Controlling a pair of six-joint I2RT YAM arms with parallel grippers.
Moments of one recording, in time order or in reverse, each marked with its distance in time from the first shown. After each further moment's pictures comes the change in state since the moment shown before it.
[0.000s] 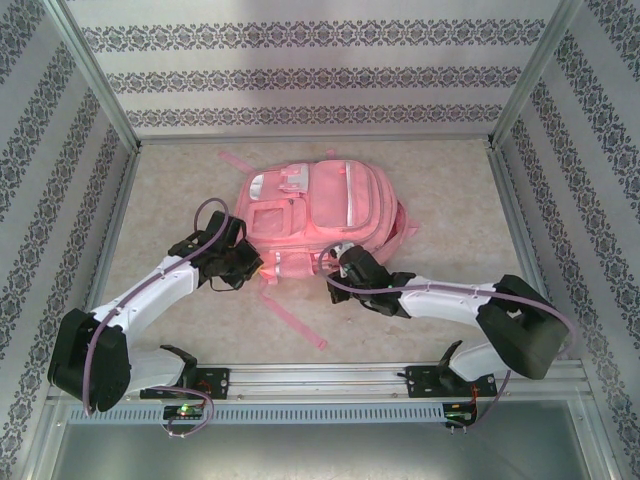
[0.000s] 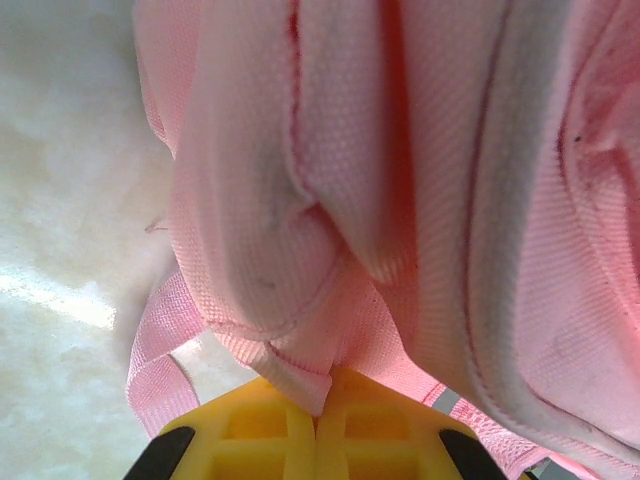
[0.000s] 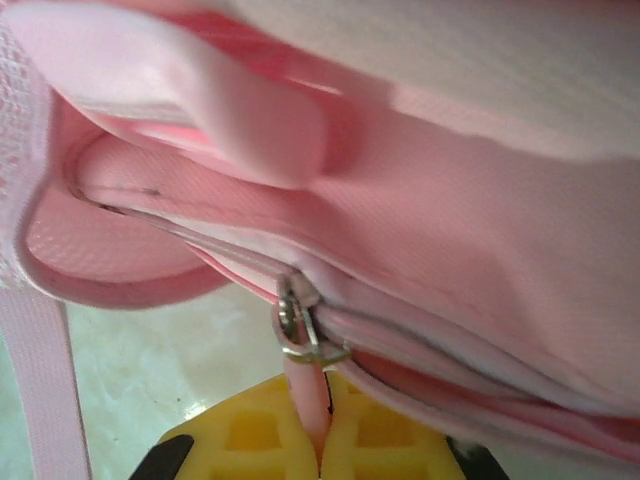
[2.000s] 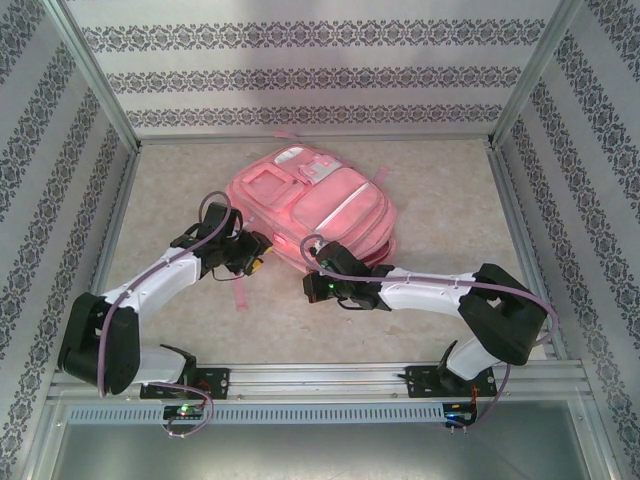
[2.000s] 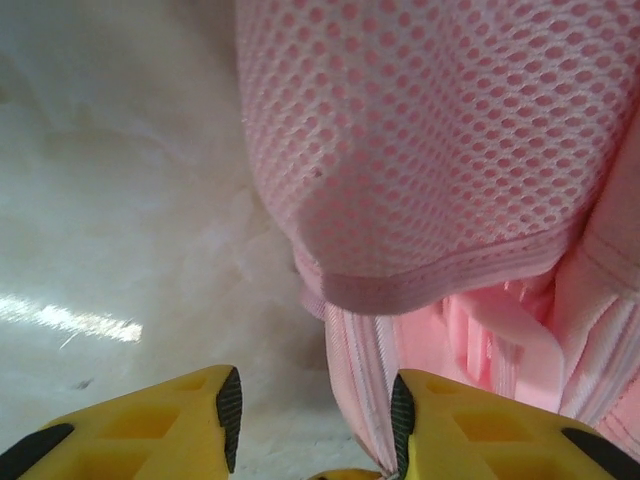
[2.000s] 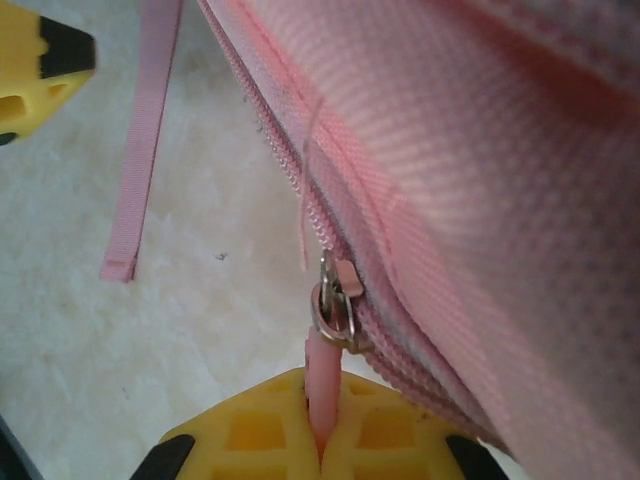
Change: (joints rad) left arm 0.063 0.101 0.005 0.188 0.159 0.021; right arm 0.093 0.135 0.181 -0.048 -0.120 0.216
